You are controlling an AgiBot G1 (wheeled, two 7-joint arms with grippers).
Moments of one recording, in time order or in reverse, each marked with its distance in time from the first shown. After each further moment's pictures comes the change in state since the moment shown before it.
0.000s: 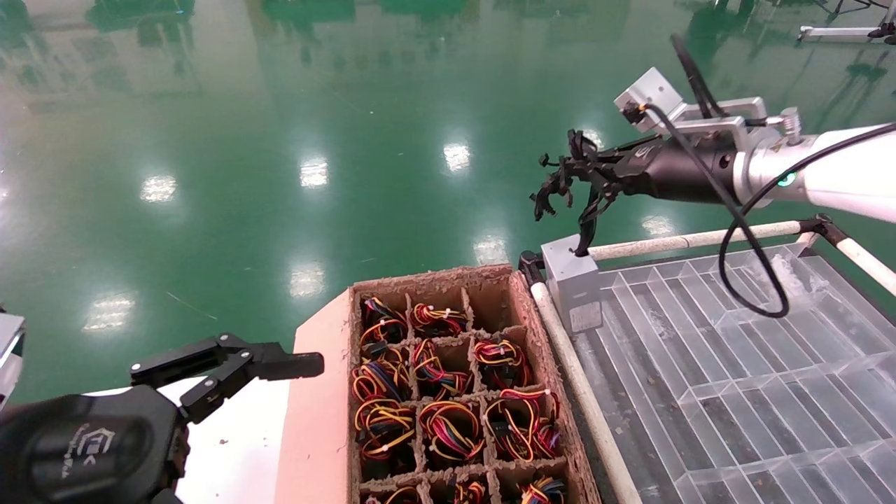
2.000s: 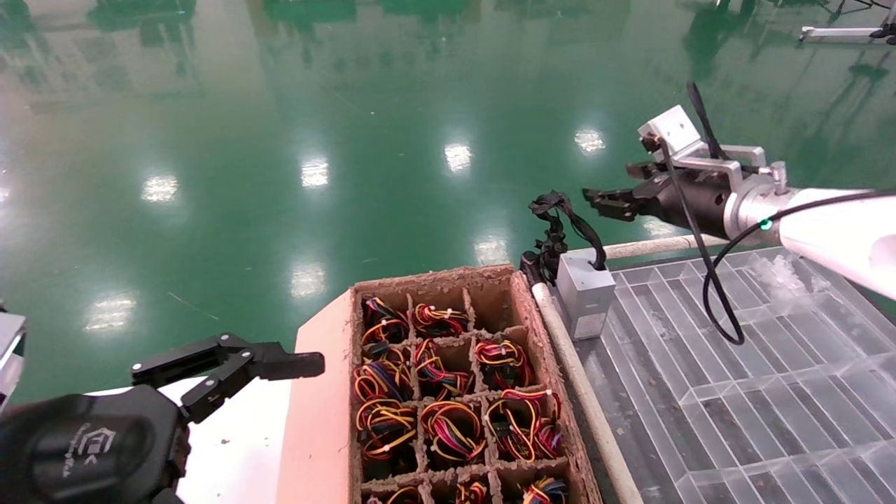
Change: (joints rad) left arm 0.000 0.000 0.001 0.001 -0.001 -0.001 0.001; right arm -0.179 0.017 0.054 0.078 0.107 0.208 0.006
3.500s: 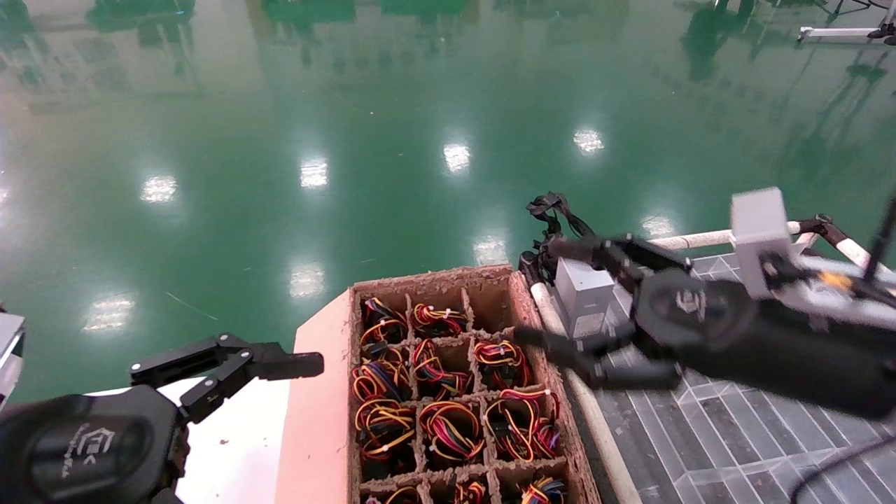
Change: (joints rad) left arm 0.000 0.000 0.001 0.000 -0.001 0.000 0.001; right arm -0.574 0.412 0.179 0.923 0.520 -0.552 0.187
